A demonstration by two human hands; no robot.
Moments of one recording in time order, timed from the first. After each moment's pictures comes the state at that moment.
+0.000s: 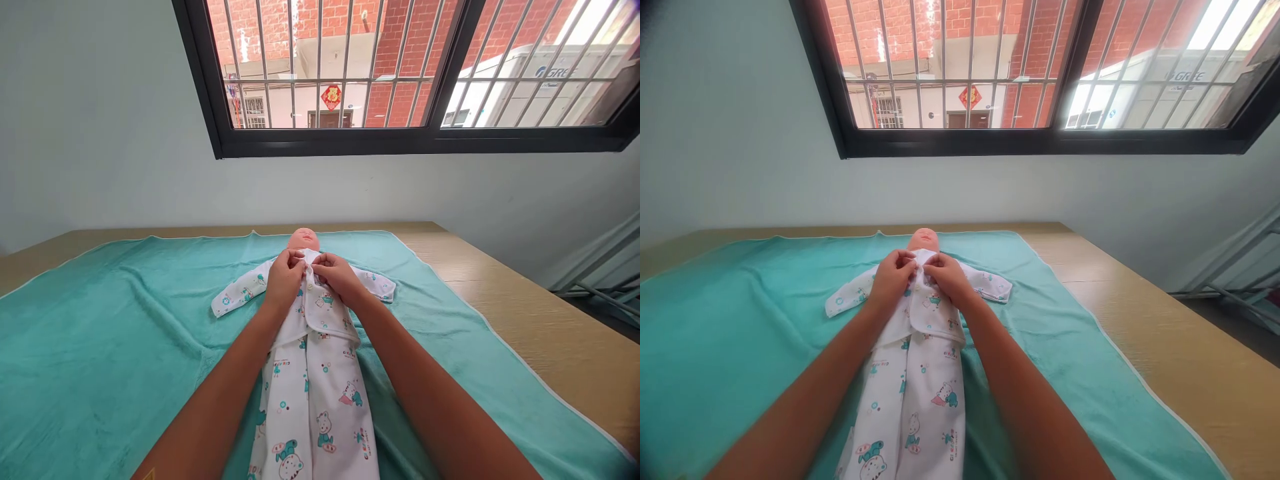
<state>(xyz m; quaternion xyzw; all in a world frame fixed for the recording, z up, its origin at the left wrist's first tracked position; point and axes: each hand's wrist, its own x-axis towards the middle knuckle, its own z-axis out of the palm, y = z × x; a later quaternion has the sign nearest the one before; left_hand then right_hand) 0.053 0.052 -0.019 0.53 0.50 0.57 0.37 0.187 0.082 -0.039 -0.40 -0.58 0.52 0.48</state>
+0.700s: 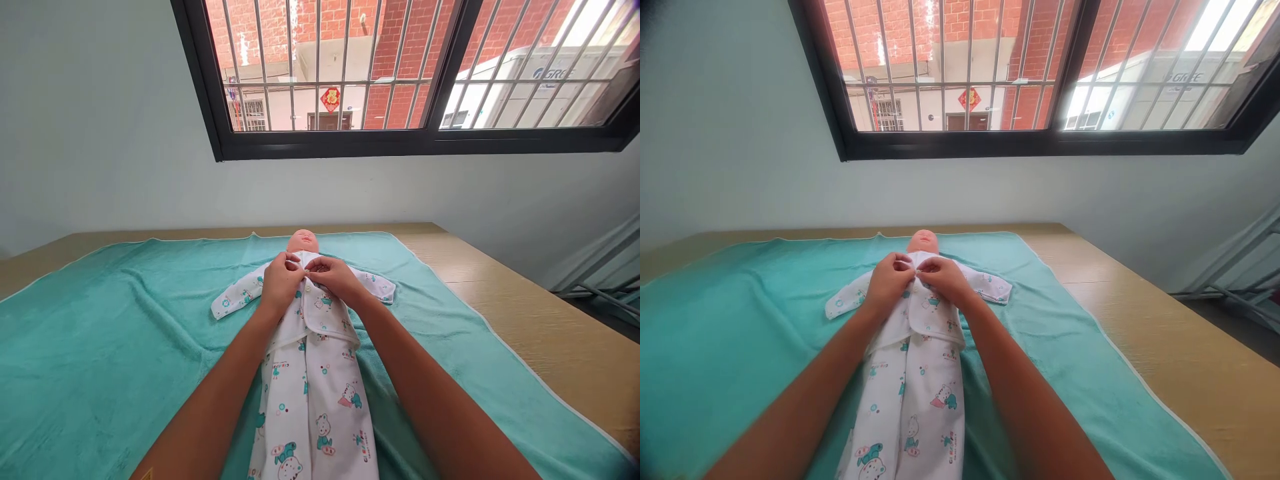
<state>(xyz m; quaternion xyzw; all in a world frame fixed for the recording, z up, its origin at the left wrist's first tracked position) 0.044 0.053 -0.017 0.56 0.59 0.51 0.29 0.192 0.075 -0.029 -0.42 -0.67 0.44 0.42</state>
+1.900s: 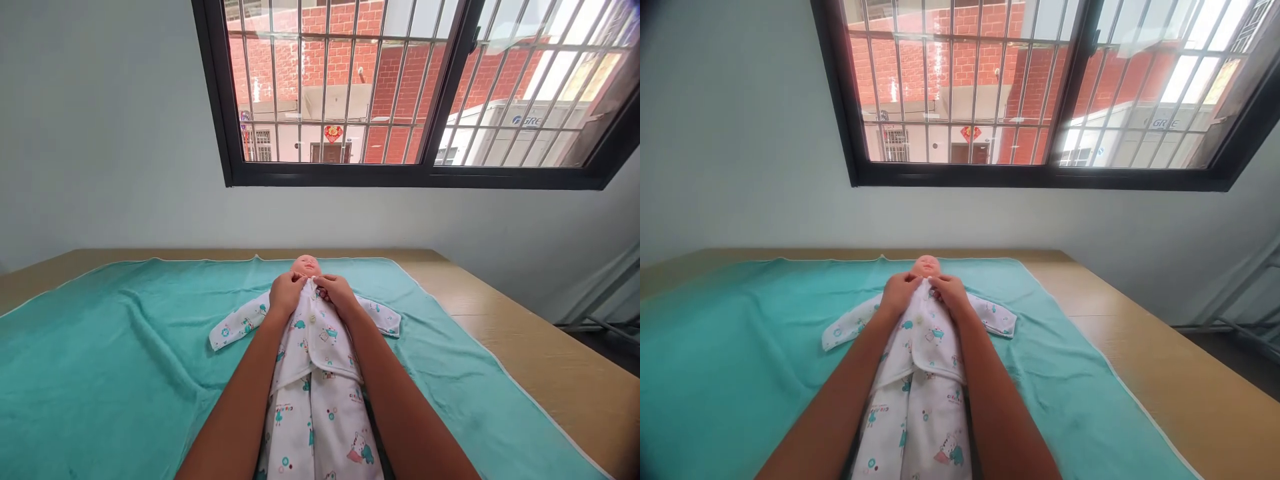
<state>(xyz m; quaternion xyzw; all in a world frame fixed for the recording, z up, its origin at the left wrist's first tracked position) 0.035 0.123 -0.030 0.60 0.62 0.46 0.23 0.182 0.137 -0.044 -0.47 -0.56 0.49 0.48</state>
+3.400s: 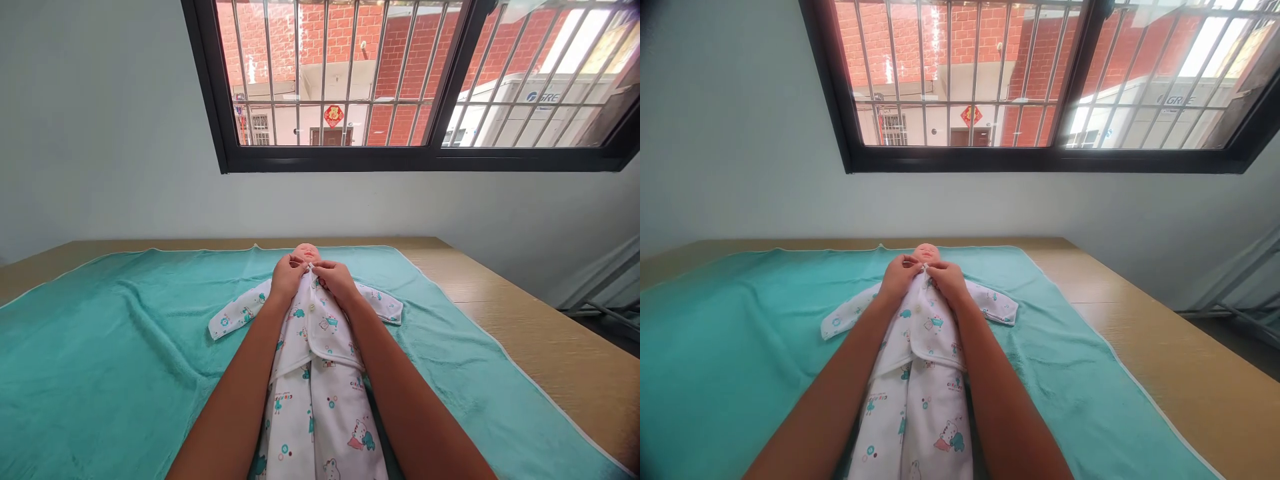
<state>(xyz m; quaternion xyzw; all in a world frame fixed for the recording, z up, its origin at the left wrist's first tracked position) 0.042 0.126 -0.026 0.53 0.58 0.53 0.32 0.176 0.129 -0.035 -0.46 -0.54 0.50 0.50</state>
